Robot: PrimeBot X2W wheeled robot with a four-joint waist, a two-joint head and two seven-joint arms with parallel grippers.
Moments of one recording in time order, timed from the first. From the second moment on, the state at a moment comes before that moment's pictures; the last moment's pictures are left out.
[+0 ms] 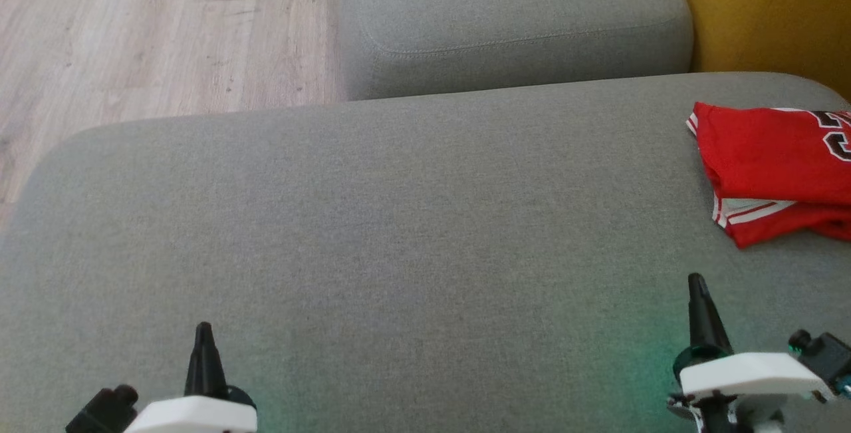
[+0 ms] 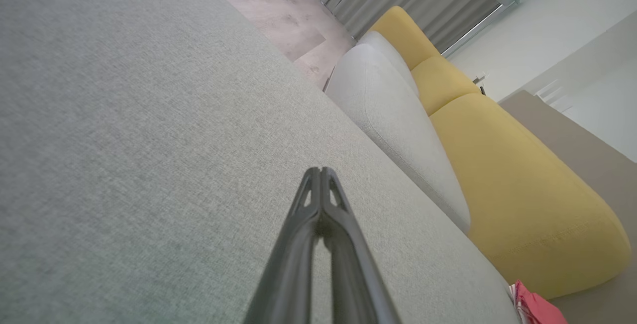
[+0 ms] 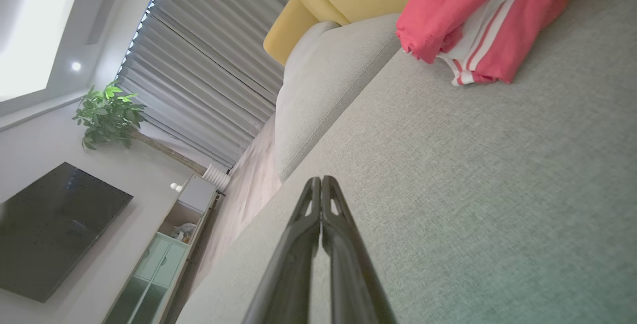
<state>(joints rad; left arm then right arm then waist) 0.08 0.06 -0.09 0.25 -0.90 -0.01 -0.10 0.05 -0.06 0.05 0.28 0.92 0.13 -0.09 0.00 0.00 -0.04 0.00</state>
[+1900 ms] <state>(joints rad) -0.04 0.06 0.03 0.27 -1.58 -0.12 0.07 -0.04 -0.06 -0.08 0.28 1.58 0.13 0.06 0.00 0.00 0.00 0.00</state>
